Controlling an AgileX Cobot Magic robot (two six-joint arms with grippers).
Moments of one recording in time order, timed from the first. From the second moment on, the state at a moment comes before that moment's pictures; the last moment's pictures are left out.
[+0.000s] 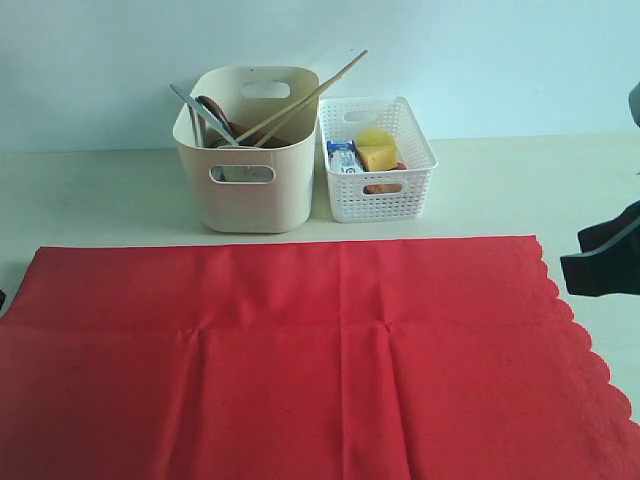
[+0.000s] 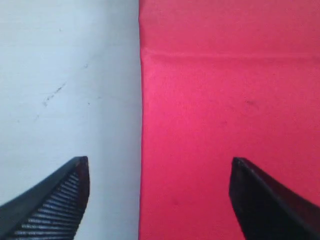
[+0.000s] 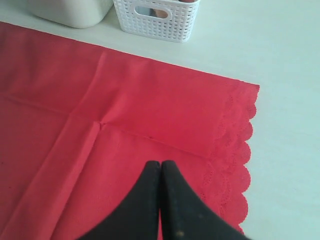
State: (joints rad) left arm -0.06 1.39 -0.75 0.11 0.75 -0.10; right arm 0.45 0.91 -0.63 -0.18 0.57 0.26
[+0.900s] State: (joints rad) left arm 0.18 1.71 -0.96 -0.29 0.88 0.22; right arm 0.45 1.00 -0.69 -0.04 0.68 0.30
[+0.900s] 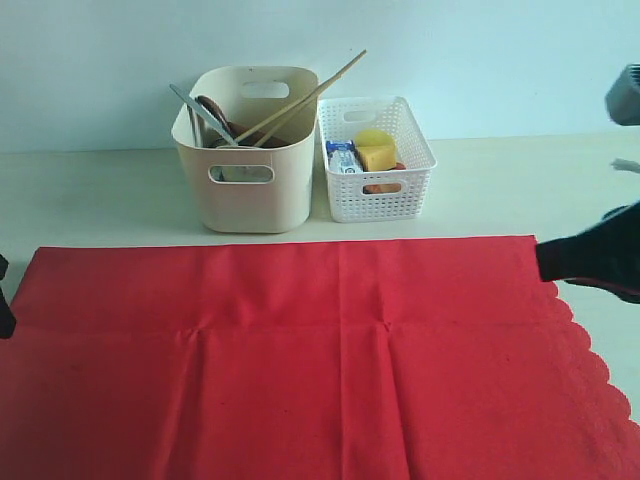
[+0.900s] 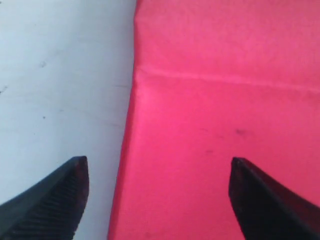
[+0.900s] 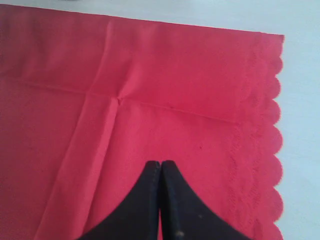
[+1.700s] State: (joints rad) left arm 0.20 1.92 -1.07 -0.33 0.95 0.33; right arm 0.45 1.46 -0.69 -0.13 0.46 0.23
